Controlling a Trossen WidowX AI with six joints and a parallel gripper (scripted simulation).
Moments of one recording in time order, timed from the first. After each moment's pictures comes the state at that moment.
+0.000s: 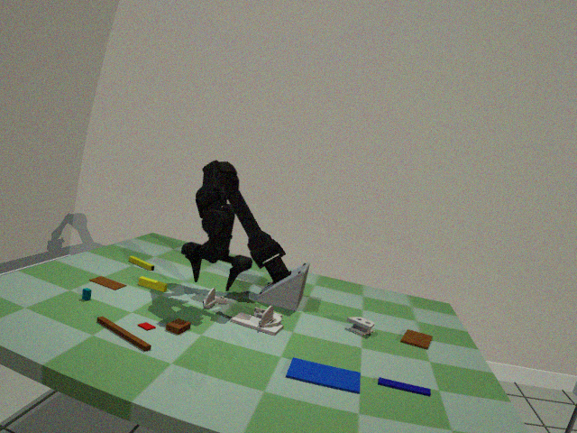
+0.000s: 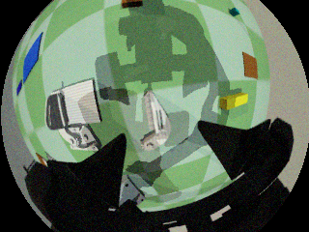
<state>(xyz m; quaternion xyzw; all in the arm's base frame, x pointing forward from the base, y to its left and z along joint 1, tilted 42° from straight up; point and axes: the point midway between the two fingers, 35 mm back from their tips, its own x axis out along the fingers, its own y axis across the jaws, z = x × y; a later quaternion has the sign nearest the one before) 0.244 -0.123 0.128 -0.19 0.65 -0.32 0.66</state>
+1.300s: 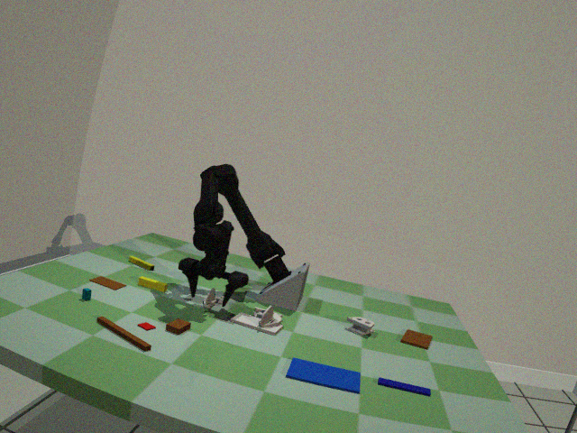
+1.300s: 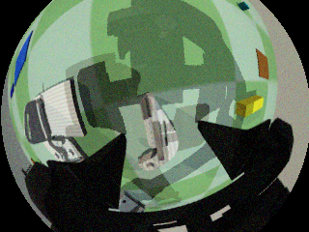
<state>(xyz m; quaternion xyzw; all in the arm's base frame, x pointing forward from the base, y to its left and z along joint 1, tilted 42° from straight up) 0.239 -0.155 0.096 -0.19 0.65 -0.32 0.66</state>
